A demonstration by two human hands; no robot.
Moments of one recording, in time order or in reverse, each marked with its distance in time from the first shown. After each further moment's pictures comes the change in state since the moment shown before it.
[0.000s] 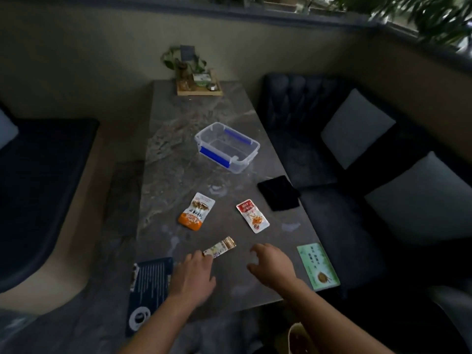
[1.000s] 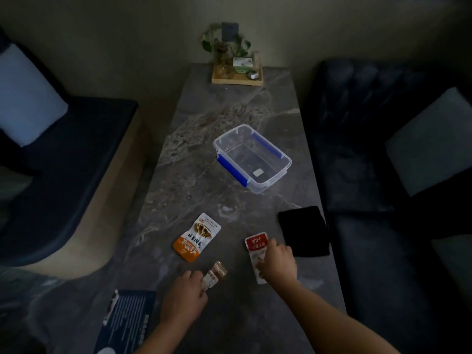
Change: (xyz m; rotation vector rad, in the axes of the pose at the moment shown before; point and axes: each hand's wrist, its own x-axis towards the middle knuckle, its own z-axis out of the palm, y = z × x) left_hand 0.108 0.011 0.018 -0.250 -0.059 -0.387; right_hand 0.198 0.048 -0.003 -0.050 -0.085 0.068
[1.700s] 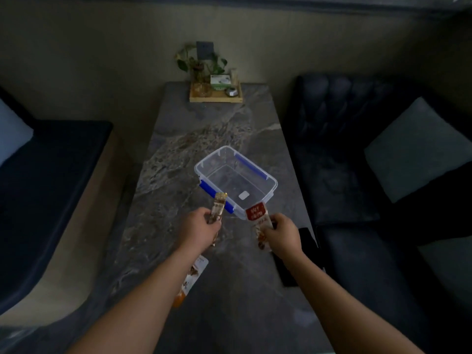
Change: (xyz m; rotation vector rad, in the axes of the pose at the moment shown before) left_hand 0.160 0.089 -0.132 -0.590 0.200 -0.020; right_hand 0.060 -0.029 -0.124 0.686 0.195 0.063
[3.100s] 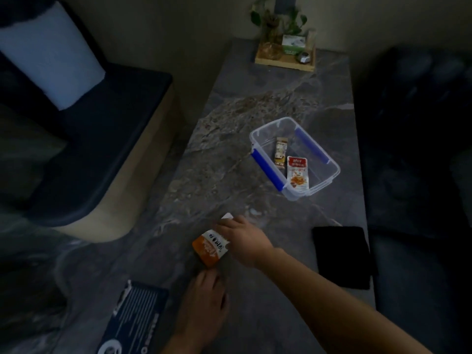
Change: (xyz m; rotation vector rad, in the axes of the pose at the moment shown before) left_hand -0.165 -0.169 0.051 0.538 0.072 0.274; right_hand -0.029 -0.011 0.149 -0.765 -0.731 -0.929
